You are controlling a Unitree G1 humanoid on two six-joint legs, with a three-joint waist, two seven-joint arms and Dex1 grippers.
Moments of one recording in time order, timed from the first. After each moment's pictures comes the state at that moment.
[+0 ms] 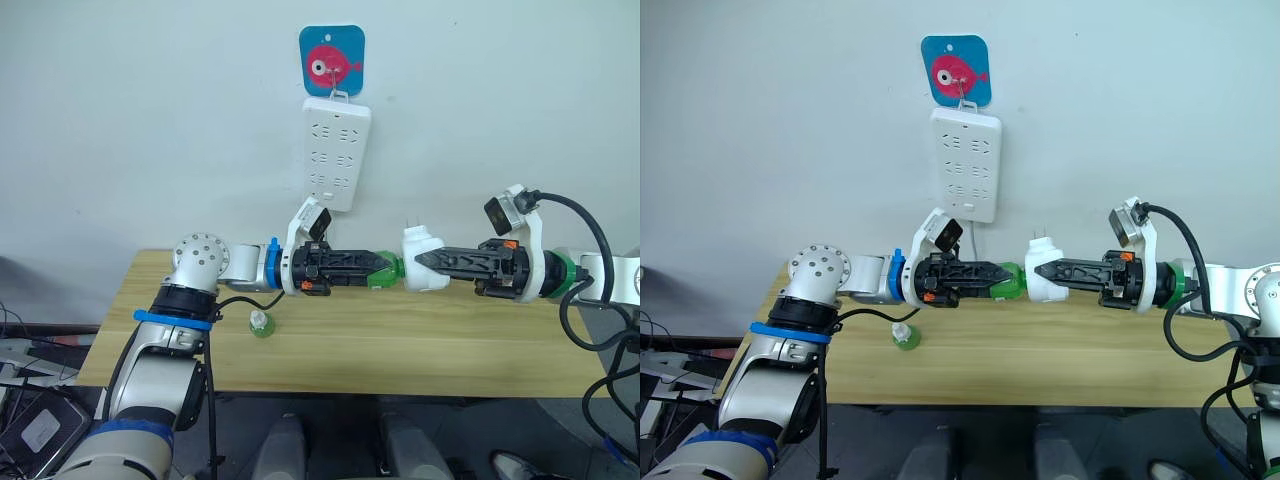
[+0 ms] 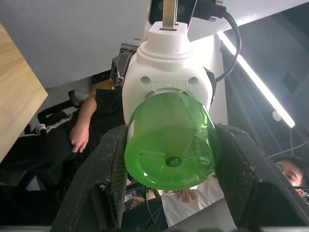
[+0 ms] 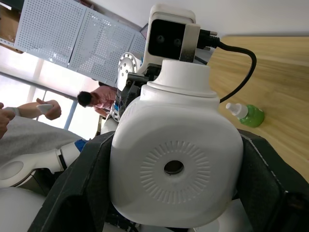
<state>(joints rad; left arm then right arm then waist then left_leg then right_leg) -0.79 0.43 -0.07 0.33 -1.43 1.46 -0.73 -0.53 -0.87 -0.08 0.01 1.86 1.33 0.32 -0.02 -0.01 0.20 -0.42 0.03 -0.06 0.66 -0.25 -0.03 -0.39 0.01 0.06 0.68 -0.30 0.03</state>
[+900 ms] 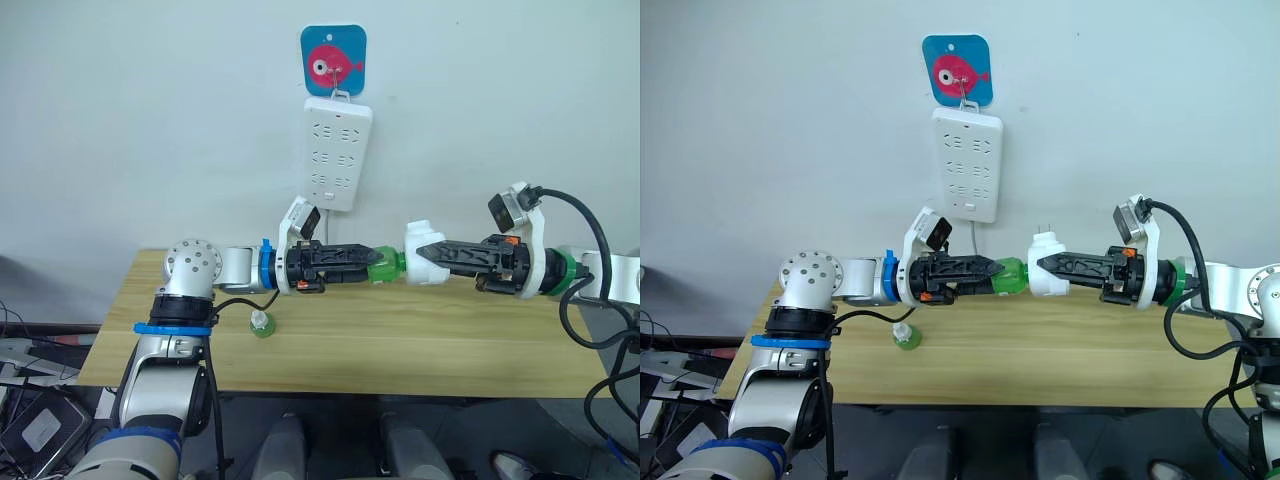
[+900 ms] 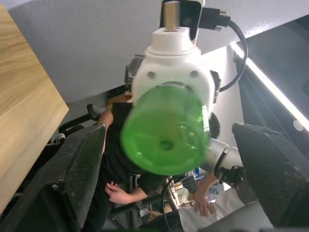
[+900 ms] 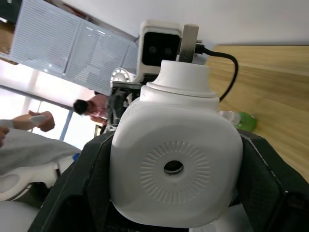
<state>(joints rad) -0.76 0.38 0.07 0.28 -1.28 1.49 -0.73 -0.53 -0.88 -0.08 0.01 1.91 1.29 0.28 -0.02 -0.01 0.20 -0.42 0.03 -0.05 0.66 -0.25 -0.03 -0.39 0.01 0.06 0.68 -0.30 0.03</state>
